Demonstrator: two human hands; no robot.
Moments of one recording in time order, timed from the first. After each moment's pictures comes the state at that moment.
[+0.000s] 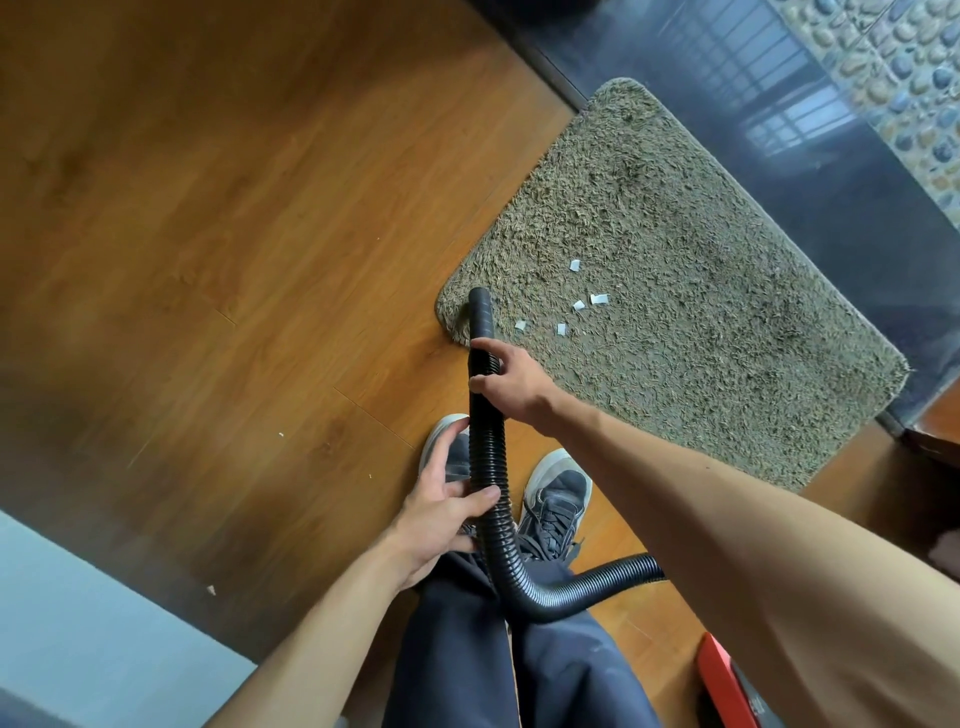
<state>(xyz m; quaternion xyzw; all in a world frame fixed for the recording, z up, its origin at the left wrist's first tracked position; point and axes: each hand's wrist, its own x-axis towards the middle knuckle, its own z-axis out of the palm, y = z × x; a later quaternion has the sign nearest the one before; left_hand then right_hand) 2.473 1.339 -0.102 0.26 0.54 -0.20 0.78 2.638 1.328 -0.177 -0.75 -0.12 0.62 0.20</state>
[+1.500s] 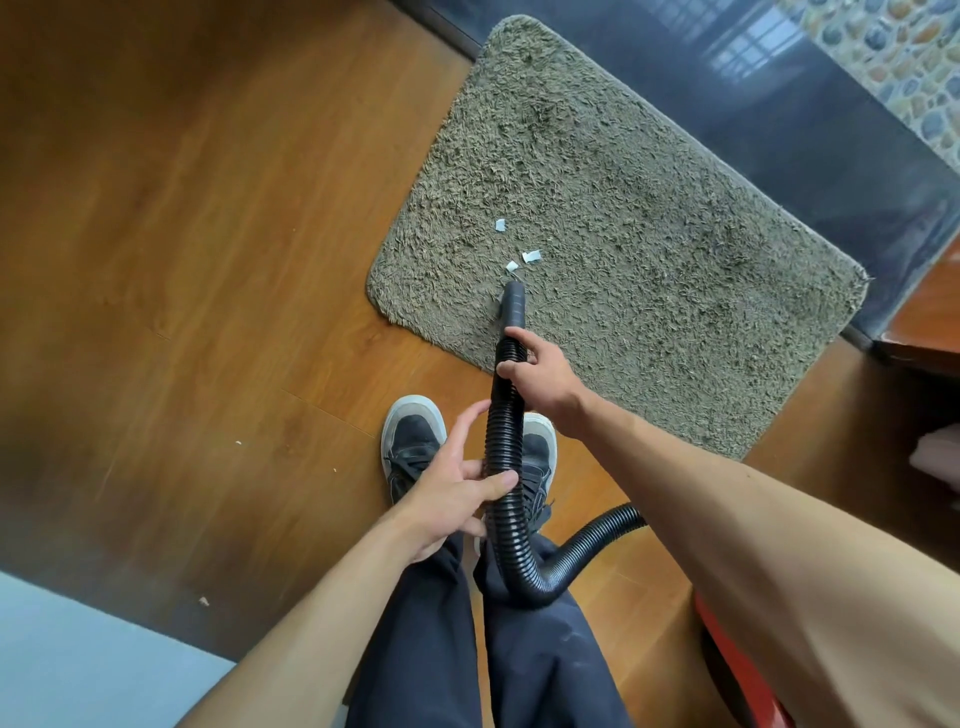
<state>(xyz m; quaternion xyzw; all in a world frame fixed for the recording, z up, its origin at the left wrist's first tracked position) 2.533 1.287 -0.097 0.33 0.47 -0.30 0.76 2.681 1.225 -0.175 -0.74 0.08 0.58 0.32</state>
